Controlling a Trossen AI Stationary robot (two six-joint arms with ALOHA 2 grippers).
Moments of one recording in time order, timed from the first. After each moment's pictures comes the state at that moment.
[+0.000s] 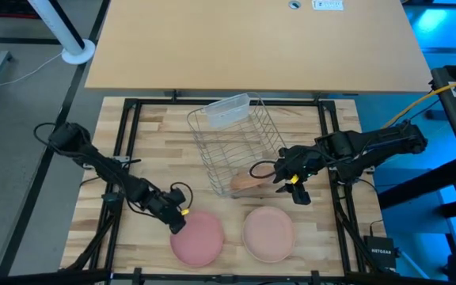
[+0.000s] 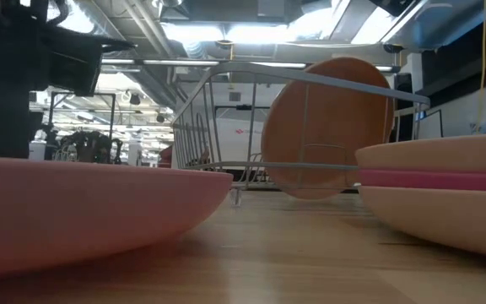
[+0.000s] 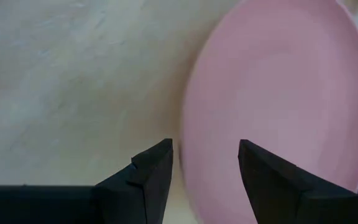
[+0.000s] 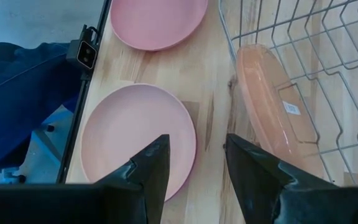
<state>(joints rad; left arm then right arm) -0.57 1.47 0.67 -0.21 -0.13 -1.27 0.24 1.24 1.27 -0.95 -0.15 0.18</state>
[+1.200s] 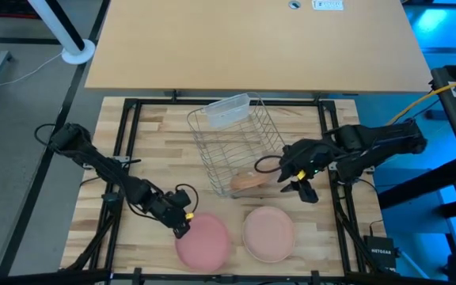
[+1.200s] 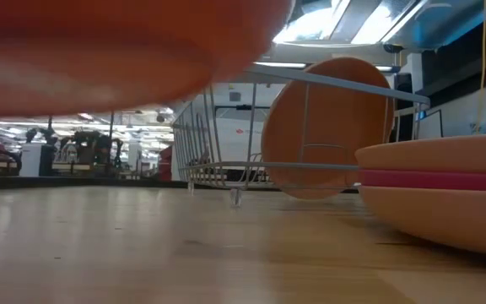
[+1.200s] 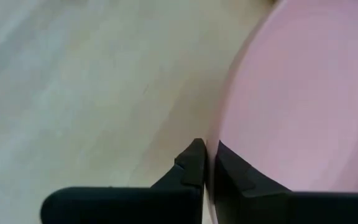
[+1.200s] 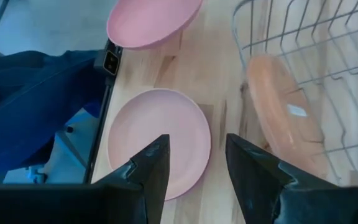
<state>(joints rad) -0.58 1.48 0.87 -0.35 -0.21 -1.16 0.24 1.24 1.42 -1.06 -0.20 0.20</state>
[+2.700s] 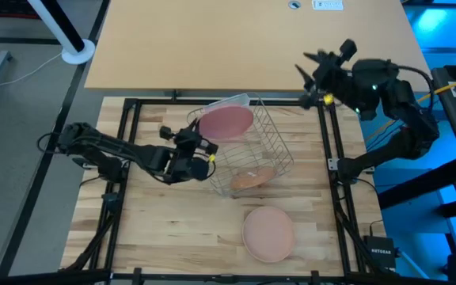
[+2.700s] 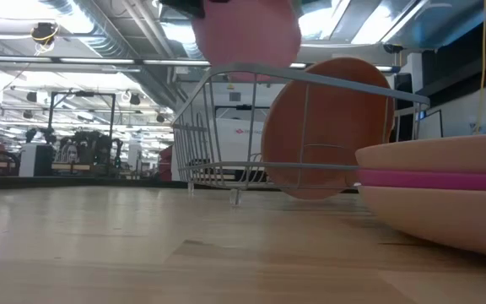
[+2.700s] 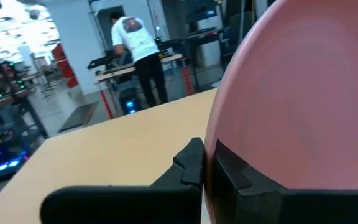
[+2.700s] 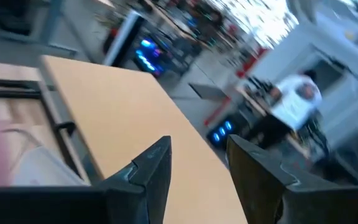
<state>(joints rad) -0.23 1.55 1.28 -0.41 -1.55 -0.50 -0.11 1.28 1.97 -0.87 0.76 -0.46</state>
